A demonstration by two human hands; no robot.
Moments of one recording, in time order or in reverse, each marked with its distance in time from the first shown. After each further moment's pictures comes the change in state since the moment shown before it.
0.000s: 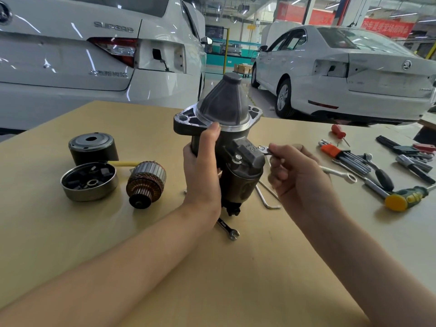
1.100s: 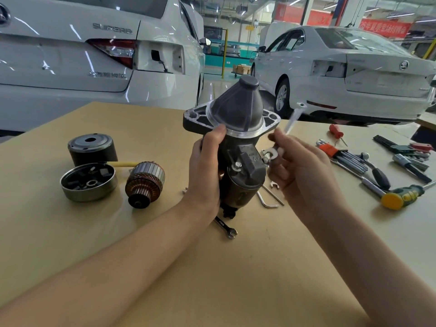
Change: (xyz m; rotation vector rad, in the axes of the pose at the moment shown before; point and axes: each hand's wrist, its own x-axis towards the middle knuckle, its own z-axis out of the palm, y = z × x) left_hand -0.007 0.006 0.004 0.074 -0.108 -0.010; right_hand -0.002 -0.013 -0.002 -0.159 -0.059 -0.014
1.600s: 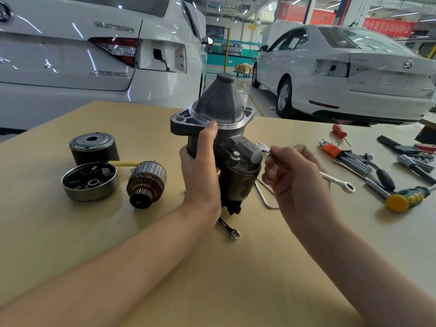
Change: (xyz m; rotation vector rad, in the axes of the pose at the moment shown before) left_hand 0.002 -0.003 -0.002 -0.088 0.188 0.006; right_hand -0.002 0.016 0.009 0.158 0.085 -0.032
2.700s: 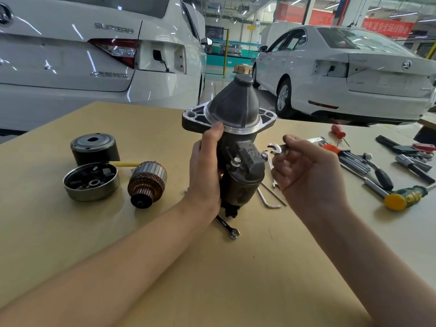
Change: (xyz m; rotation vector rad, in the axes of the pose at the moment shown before) left_hand 0.000 0.005 0.002 0.070 -0.174 -0.017; right_hand 0.004 -0.016 -0.002 0.057 -0.061 0.099
